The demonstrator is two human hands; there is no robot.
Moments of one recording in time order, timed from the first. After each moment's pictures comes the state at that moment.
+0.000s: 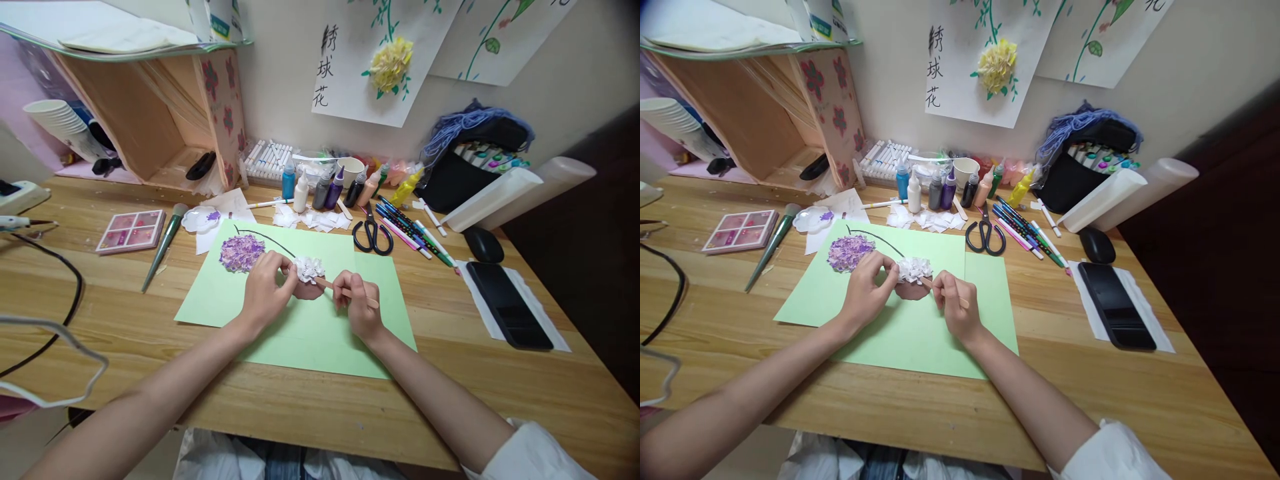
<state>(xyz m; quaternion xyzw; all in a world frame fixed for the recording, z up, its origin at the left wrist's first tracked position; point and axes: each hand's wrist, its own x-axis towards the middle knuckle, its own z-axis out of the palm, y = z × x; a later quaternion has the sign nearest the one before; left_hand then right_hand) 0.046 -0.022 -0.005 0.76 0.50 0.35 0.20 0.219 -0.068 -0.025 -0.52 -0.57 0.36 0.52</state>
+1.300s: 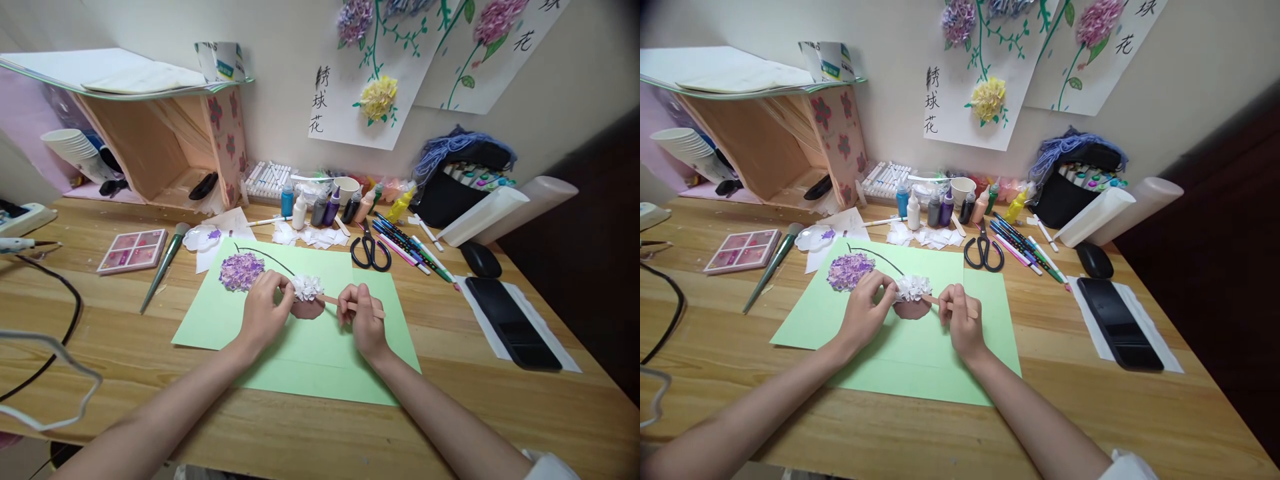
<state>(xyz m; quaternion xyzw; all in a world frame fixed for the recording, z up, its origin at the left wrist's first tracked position) 0.044 -0.019 -0.007 0.75 0.51 0.35 0.24 0.219 -0.063 -0.022 -0.53 -0.48 0.41 0.57</state>
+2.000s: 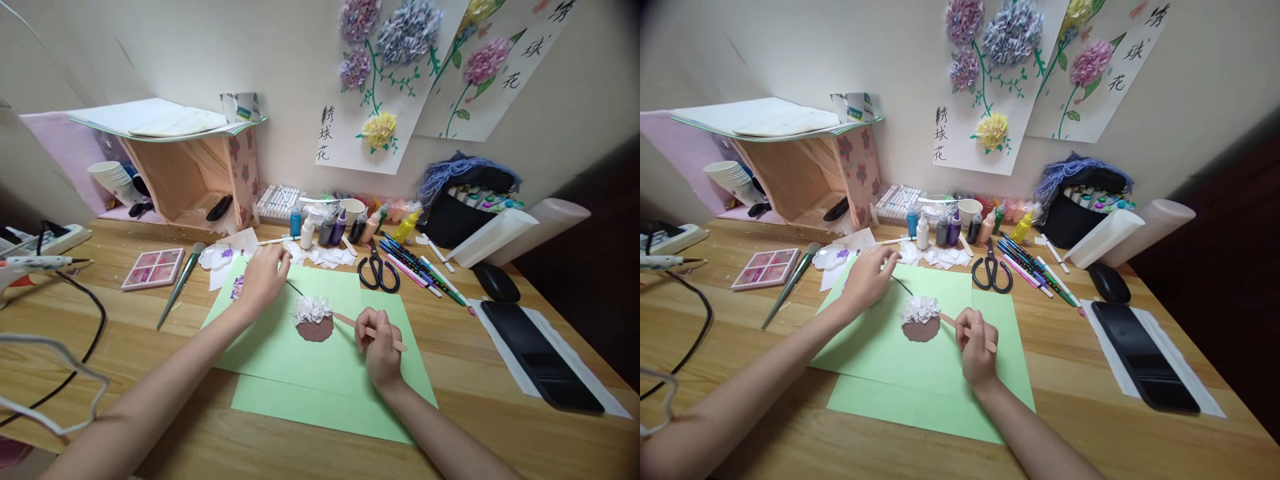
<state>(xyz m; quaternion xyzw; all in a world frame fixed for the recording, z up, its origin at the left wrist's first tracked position) 0.037 0.055 0.027 0.79 0.56 0.26 0.08 0.222 -0.068 -0.029 -0.57 -0.45 0.35 0.59</state>
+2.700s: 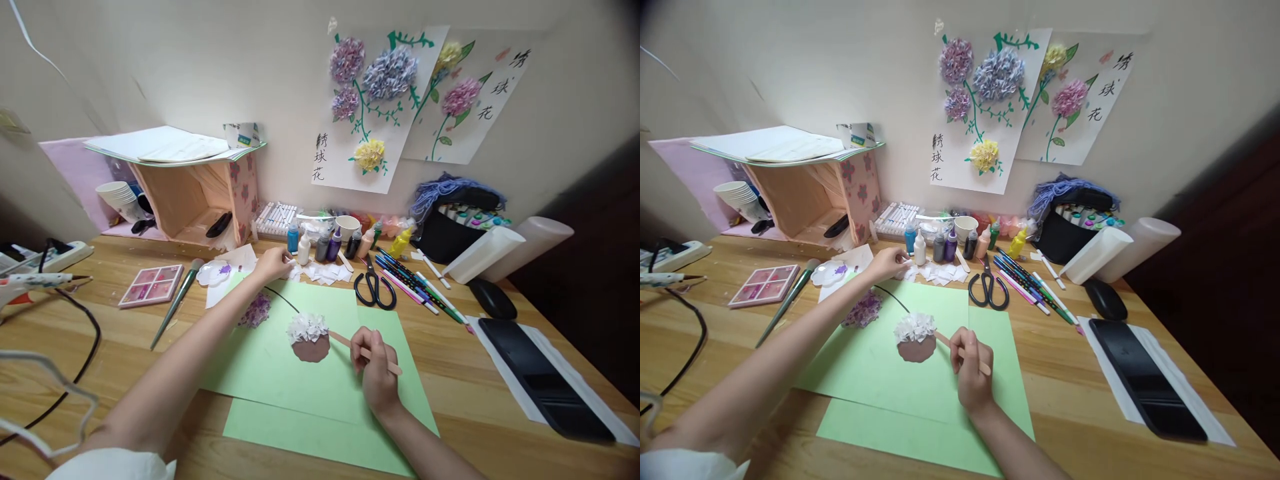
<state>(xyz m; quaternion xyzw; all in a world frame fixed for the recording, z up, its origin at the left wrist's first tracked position) 0.048 0.154 0.001 0.80 0.54 0.18 0.18 0.221 -0.068 -0.030 -0.56 -0.46 0.37 0.59</state>
